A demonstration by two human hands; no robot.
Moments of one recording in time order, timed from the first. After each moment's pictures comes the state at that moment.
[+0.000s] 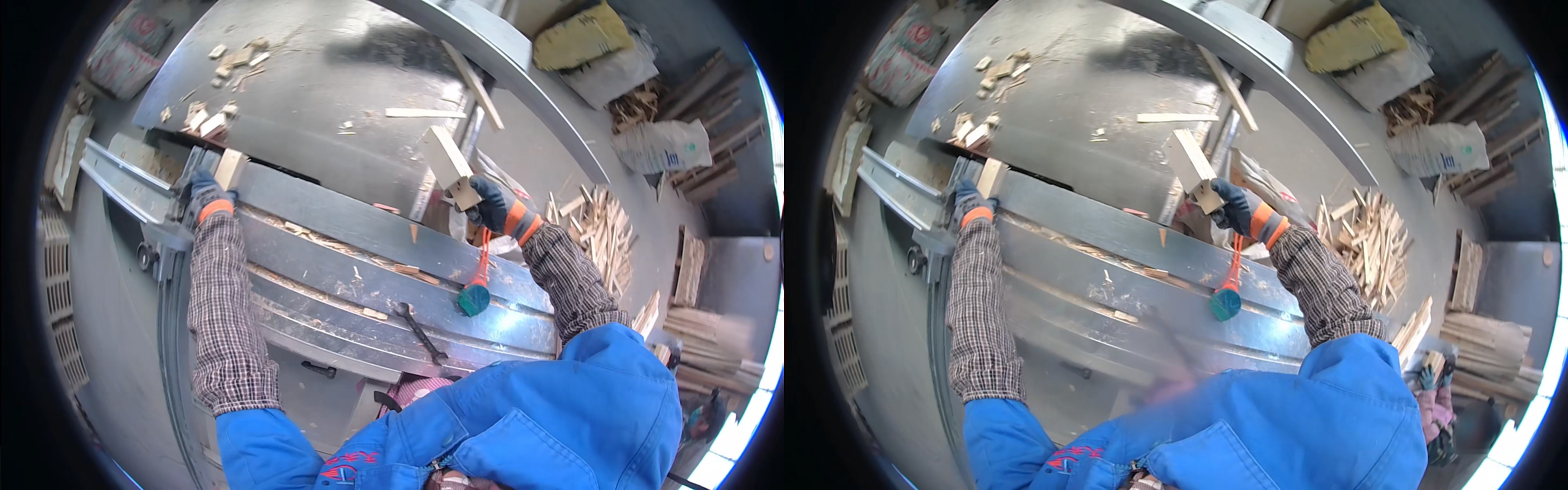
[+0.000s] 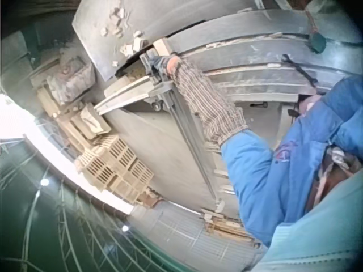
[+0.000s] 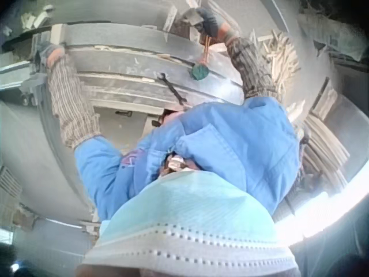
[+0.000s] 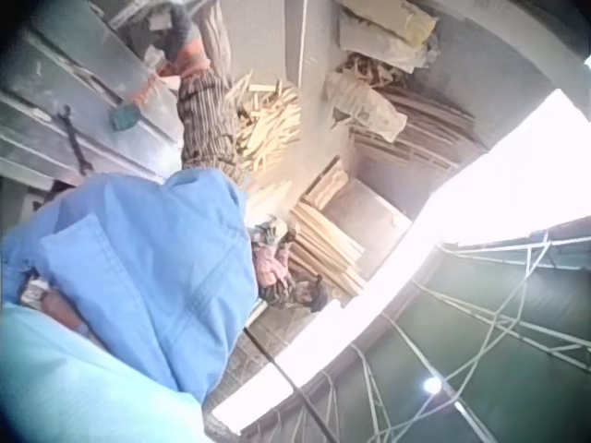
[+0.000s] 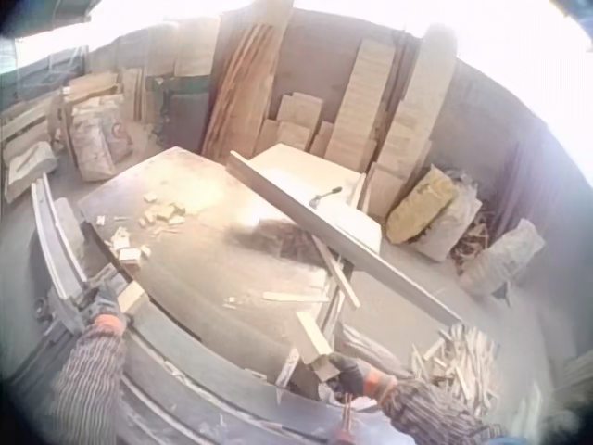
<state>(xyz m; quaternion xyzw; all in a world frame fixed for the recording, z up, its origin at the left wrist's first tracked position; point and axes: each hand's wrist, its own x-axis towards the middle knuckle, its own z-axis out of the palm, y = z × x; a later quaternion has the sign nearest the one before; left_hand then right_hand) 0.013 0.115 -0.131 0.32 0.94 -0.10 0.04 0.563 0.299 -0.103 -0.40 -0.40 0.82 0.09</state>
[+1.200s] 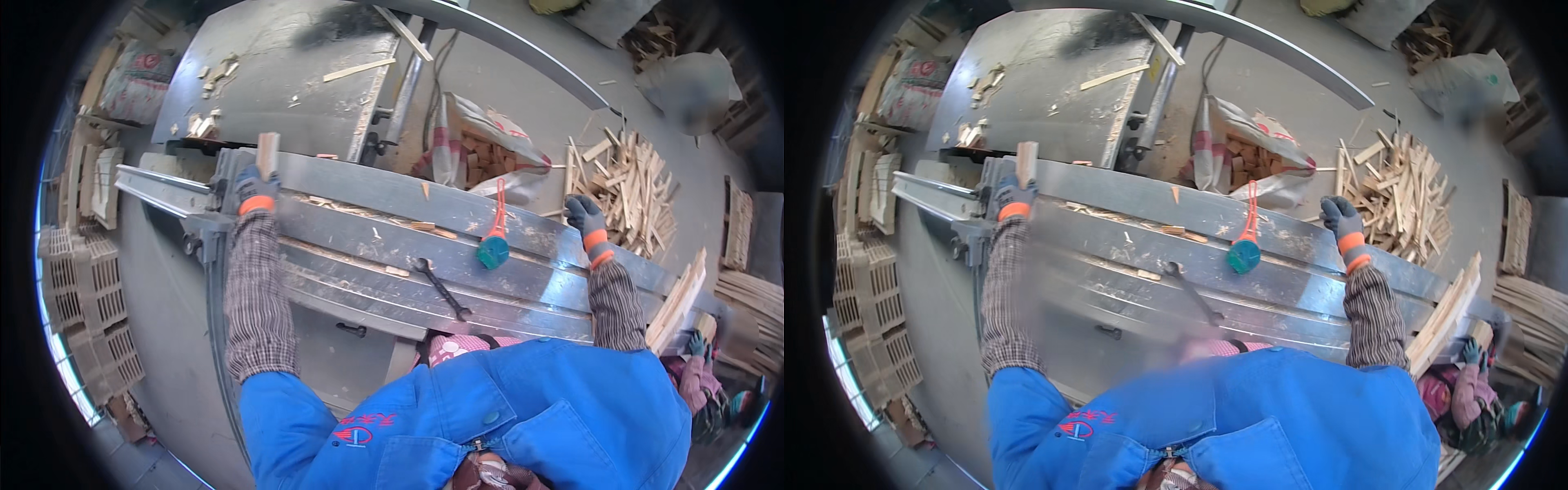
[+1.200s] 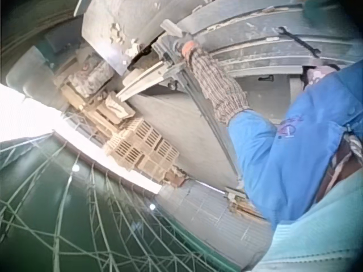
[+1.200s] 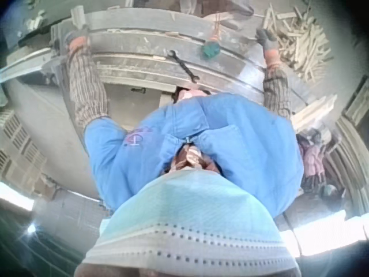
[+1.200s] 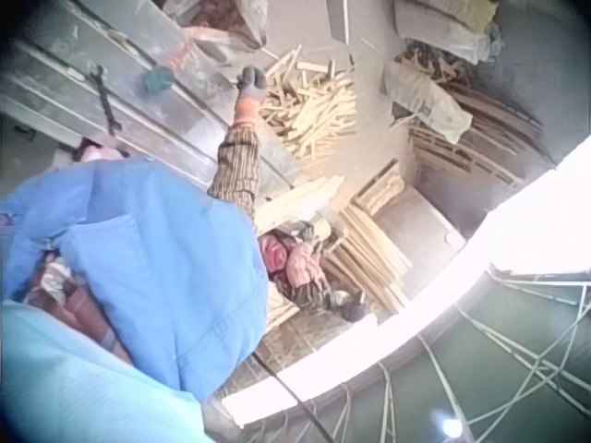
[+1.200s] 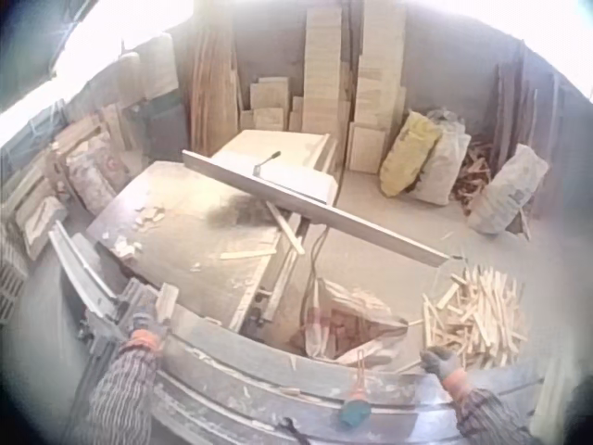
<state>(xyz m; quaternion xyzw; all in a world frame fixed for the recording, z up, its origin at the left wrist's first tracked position) 0.082 0.095 -0.098 0.44 0.89 0.01 -0.05 0.790 0.215 -0.149 -0.65 -0.39 0.59 0.27</state>
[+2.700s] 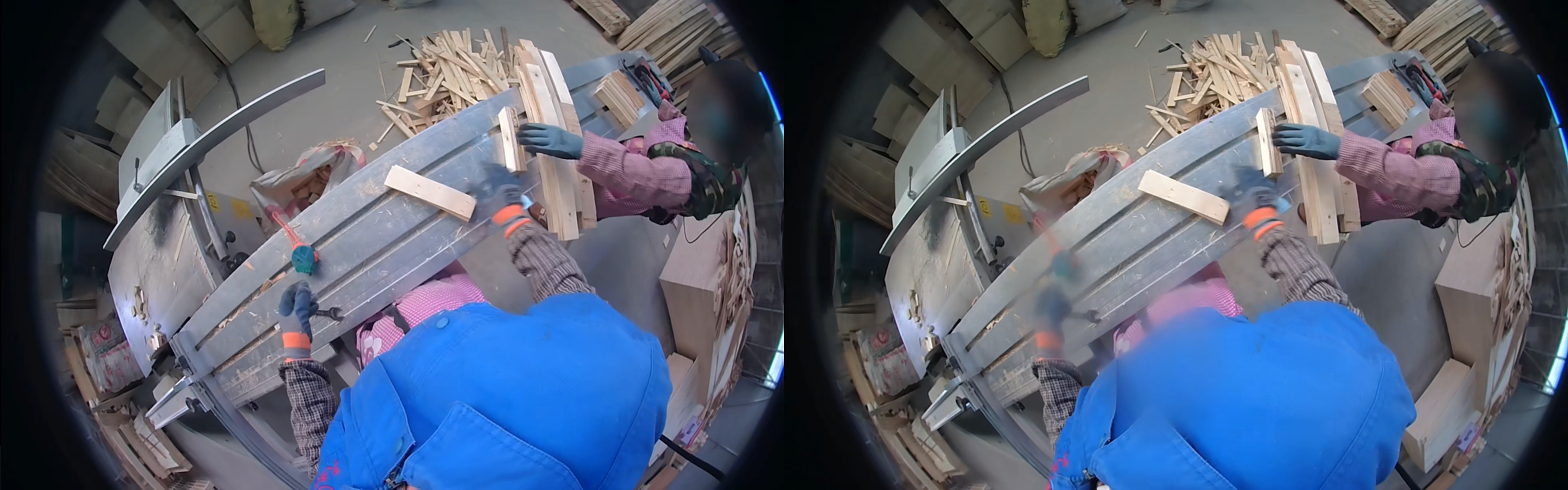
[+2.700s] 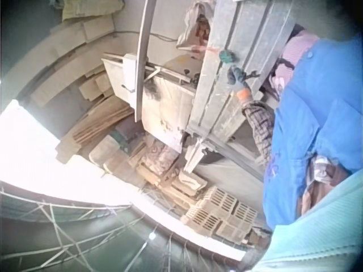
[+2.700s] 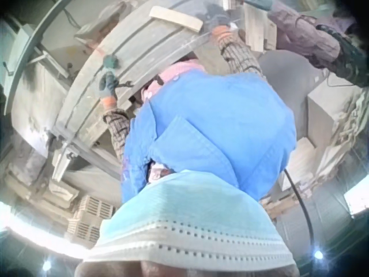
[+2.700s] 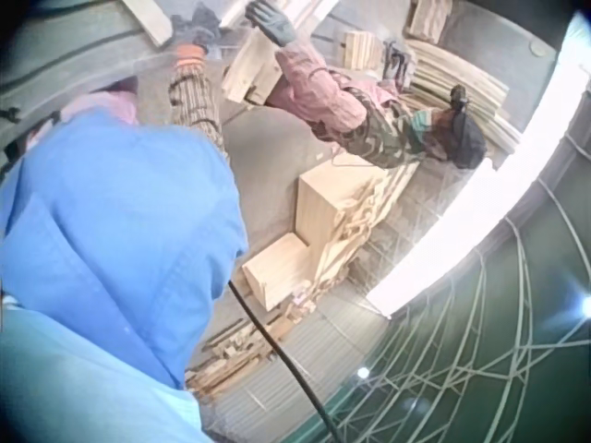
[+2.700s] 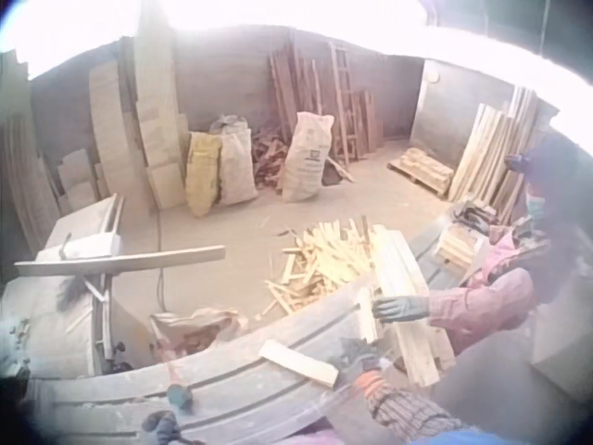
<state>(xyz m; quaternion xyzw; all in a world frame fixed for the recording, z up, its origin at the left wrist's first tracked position) 0.488 -0.009 -0.101 0.48 0.61 0.28 0.56 1.041 -0.055 -0.099 -0.79 -0.58 0.01 0.22</state>
